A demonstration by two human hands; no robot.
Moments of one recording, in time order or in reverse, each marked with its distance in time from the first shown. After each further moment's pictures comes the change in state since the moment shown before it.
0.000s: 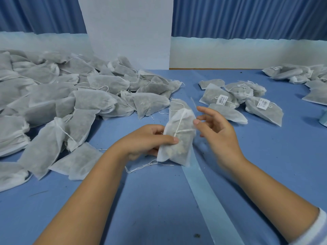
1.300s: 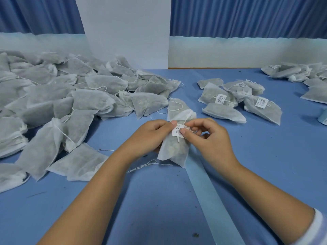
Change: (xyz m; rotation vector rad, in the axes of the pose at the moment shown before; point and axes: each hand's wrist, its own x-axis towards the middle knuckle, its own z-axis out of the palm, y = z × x) left_hand -0.004 0.012 0.019 0.155 0.200 0.121; right_hand -0.010 0.003 0.009 -0.174 -0.008 -0.071
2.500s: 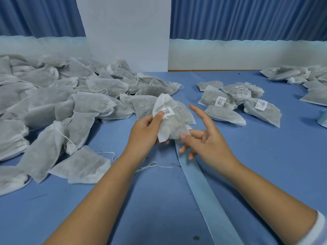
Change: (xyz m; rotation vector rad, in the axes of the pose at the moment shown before) left_hand 0.010 -0.003 0.009 -0.341 0.400 0.039; right_hand 0.002 -0.004 -0.004 0.245 -0.325 0.103
